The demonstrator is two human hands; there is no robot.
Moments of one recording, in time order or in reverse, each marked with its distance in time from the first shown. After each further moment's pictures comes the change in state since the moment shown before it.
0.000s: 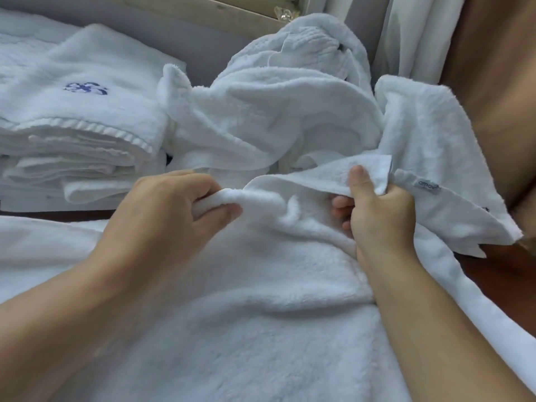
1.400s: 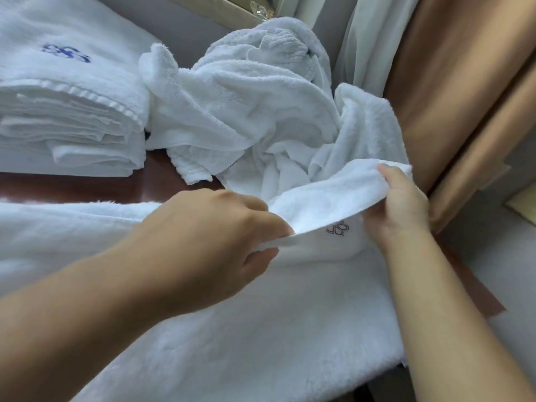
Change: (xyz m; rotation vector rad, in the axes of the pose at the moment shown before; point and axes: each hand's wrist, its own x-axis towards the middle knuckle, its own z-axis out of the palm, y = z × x) left_hand -0.041 0.049 -0.018 0.069 -0.251 0.571; right_hand 0.015 -0.025 -0.077 0.541 0.073 0.284
